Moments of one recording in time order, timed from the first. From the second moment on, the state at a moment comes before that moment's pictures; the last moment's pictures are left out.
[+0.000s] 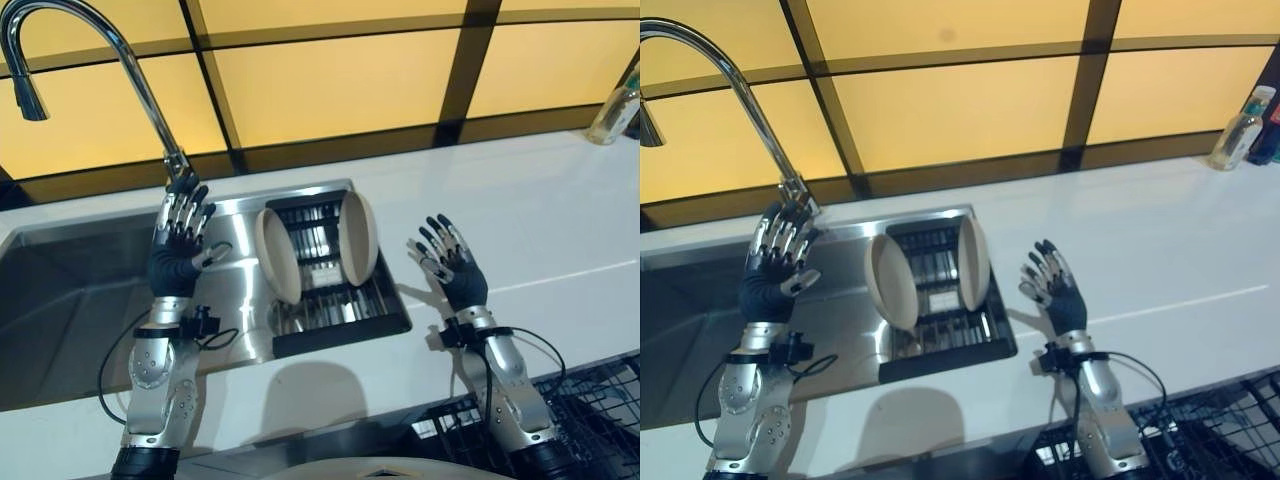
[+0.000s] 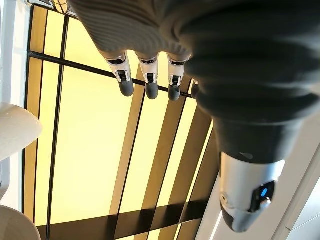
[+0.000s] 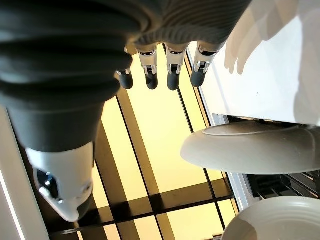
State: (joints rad) left arm 0.09 0.33 0.02 -0.18 -0.54 -0.43 -0.08; right arm 0.08 -0.33 0.17 -0.11 0.59 -0.23 0.00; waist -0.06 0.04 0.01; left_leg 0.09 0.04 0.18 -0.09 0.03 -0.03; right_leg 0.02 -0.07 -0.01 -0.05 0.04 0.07
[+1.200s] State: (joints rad) left arm -0.08 0.69 0.05 -0.20 -0.05 -0.46 -0.01; right arm 0.07 -0.34 0.17 -0.12 0.60 -0.21 0.00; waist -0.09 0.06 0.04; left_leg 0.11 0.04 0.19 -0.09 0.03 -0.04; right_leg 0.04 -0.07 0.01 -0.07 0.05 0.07
